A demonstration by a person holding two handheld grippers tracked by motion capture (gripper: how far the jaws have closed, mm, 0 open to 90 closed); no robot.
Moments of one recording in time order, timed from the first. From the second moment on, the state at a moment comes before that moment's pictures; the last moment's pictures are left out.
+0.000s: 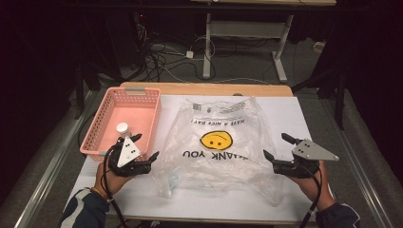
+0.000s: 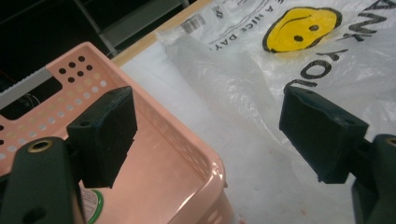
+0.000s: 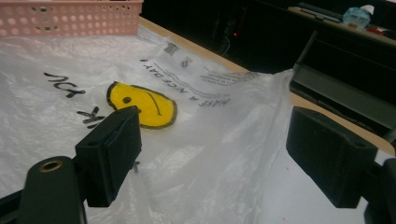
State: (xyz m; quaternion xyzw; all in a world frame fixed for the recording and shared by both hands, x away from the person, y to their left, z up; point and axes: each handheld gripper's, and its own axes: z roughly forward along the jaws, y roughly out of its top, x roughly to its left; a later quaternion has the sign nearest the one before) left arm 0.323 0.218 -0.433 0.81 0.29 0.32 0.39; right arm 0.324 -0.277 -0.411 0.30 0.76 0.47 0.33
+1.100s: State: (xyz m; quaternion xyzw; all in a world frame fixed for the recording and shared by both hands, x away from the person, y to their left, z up) left arm 0.317 0.223 -0.434 0.81 0.29 0.33 0.40; right arm 0.493 -0.269 -0.407 0.39 0.80 0.38 0.28
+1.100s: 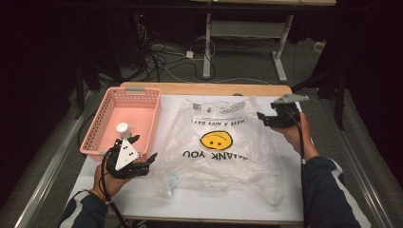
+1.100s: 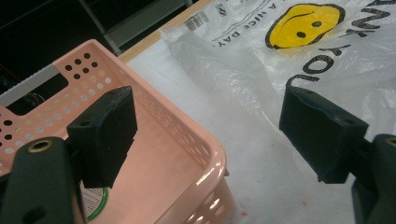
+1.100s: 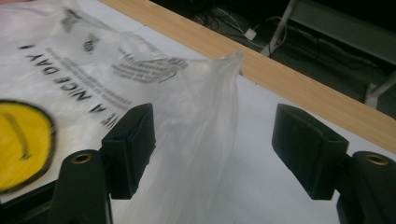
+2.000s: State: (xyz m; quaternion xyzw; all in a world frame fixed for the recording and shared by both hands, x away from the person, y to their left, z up) left arm 0.318 0.233 -0.437 0.81 0.28 0.32 0.40; right arm 0.569 -0.319 -0.436 0.59 0.71 0.26 0.27
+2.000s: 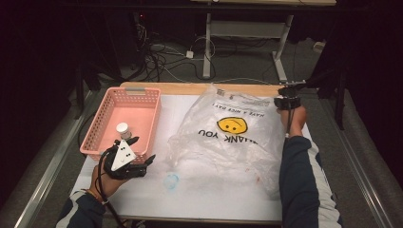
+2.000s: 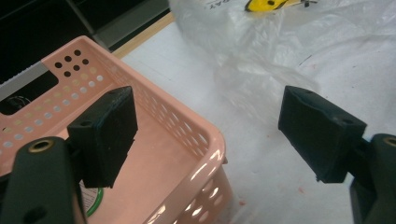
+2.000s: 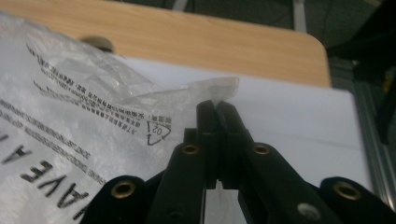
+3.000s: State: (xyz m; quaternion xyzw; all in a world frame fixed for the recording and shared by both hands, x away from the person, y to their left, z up) left arm 0.314 0.232 -0.438 0.82 0.29 0.33 0.38; right arm 0.415 -0.290 -0.393 0.40 0.79 0.37 0.28
